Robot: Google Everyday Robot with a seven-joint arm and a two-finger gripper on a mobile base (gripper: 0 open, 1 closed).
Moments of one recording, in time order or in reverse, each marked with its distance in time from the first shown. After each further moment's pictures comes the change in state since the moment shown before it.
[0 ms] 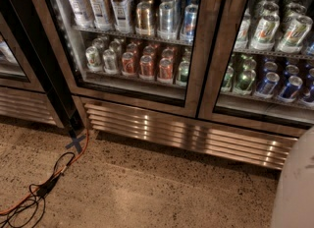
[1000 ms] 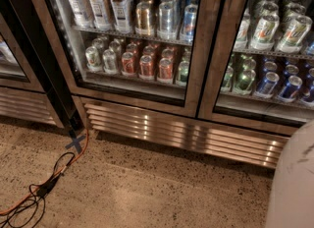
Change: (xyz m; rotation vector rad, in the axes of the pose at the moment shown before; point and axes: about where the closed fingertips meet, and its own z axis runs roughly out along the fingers) arm -0.006 0.003 0.004 -0.024 -0.018 0.016
